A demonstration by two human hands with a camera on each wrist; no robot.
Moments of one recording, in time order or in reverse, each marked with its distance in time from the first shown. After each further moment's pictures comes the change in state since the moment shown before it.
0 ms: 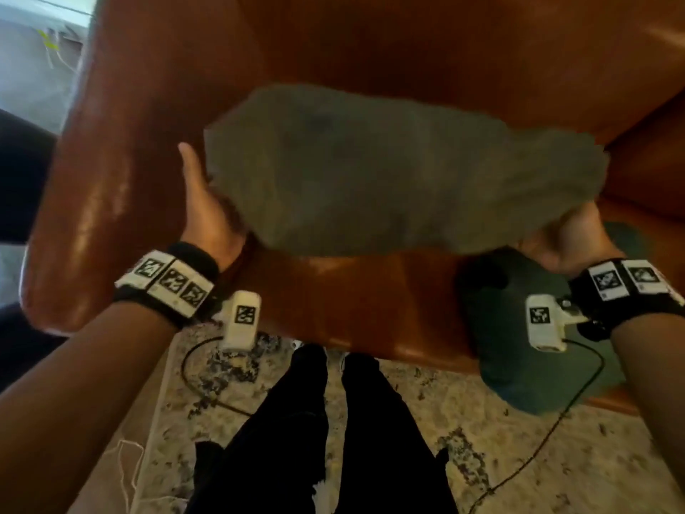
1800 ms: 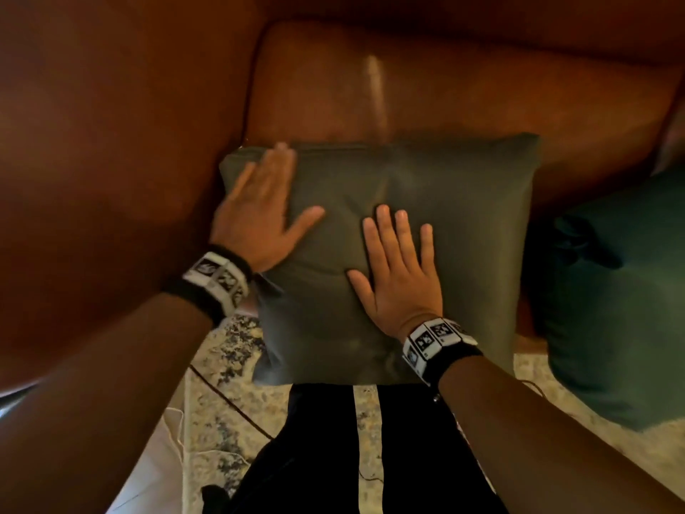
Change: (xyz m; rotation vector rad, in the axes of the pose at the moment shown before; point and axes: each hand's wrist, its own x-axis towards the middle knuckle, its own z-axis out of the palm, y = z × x) left_hand 0.127 -0.157 -0.049 1.934 -0.338 0.476; right_hand 0.063 0.276 0.162 -1.499 0.105 -0.918
